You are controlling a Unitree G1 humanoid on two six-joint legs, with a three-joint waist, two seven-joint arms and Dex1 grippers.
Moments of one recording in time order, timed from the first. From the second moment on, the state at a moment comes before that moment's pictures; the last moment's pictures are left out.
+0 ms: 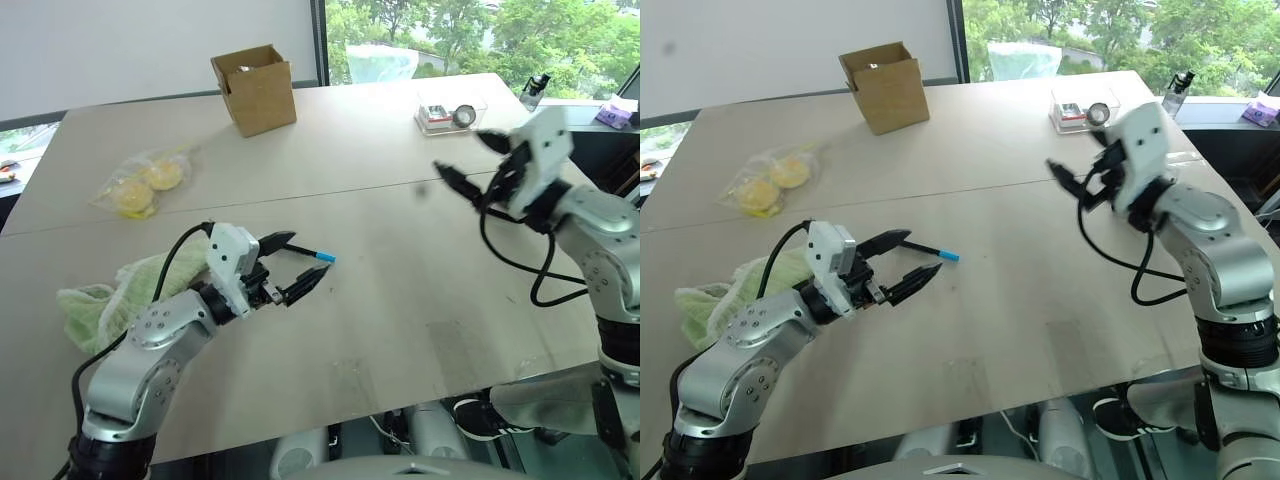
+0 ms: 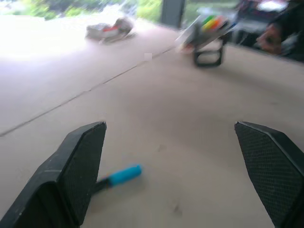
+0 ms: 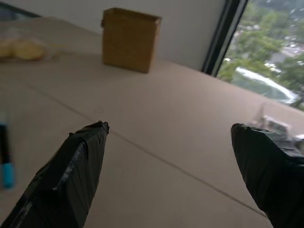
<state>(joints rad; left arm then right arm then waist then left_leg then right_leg) 0.03 0.64 0.12 -0.56 -0.50 0.55 -0.52 -0.57 -0.63 0.01 -0.36 0.52 0.72 0.57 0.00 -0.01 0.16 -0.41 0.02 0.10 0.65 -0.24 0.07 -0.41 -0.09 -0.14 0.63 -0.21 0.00</state>
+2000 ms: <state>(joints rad) -0.38 0.50 0.05 -0.42 -0.62 0.91 -0.92 -0.45 -0.31 -0.19 -0.36 1.34 1.11 0.10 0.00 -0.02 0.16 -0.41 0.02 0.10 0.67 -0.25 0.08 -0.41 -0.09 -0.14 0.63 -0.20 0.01</state>
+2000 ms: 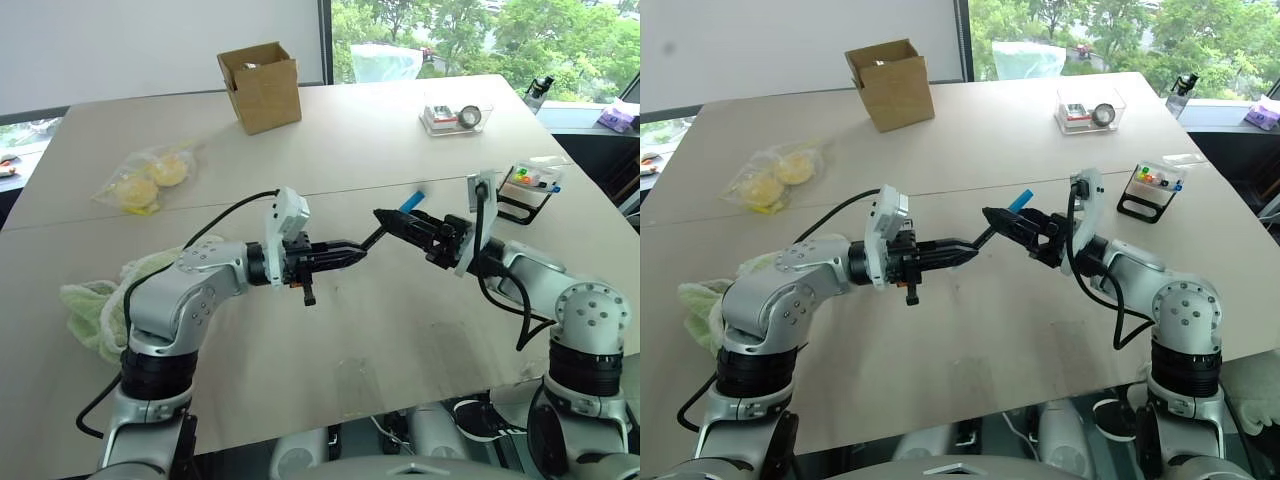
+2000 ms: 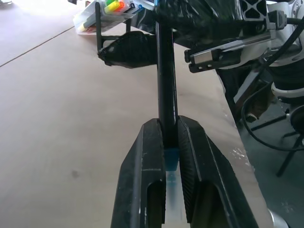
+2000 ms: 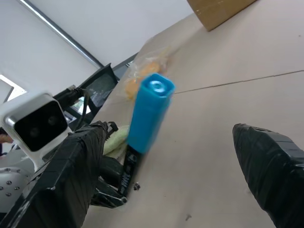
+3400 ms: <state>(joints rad) -0.57 0.32 -0.18 -0.30 -0.50 0.65 -0.70 -0.47 -0.77 -0.28 -0.29 0.49 0.49 0.17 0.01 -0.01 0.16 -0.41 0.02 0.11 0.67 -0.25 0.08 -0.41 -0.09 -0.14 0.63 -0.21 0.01</state>
